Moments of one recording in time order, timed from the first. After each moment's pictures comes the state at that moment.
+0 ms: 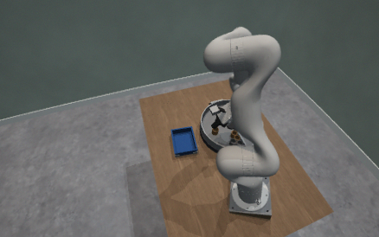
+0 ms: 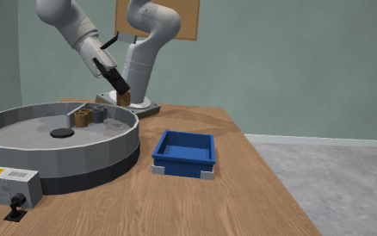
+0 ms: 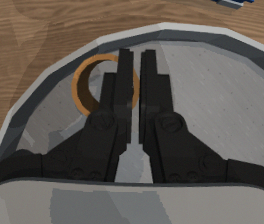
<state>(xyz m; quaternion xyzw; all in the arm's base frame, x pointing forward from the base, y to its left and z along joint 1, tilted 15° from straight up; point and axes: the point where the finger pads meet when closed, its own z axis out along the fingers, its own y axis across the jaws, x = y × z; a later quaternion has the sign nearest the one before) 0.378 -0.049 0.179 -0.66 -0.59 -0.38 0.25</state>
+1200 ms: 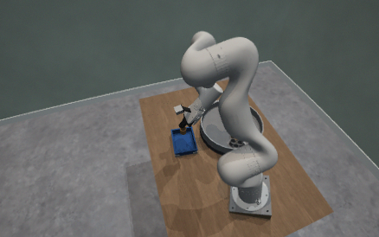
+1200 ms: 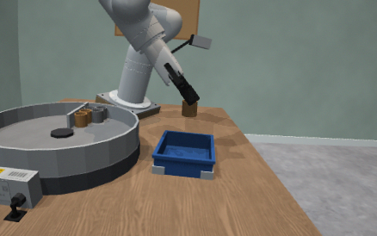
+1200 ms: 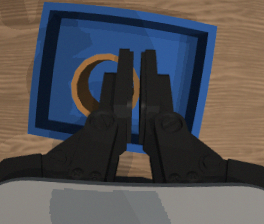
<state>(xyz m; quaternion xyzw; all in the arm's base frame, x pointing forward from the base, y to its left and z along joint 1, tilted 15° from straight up) 0.468 0.117 0.229 -0.67 -0.59 -0.38 0.25</state>
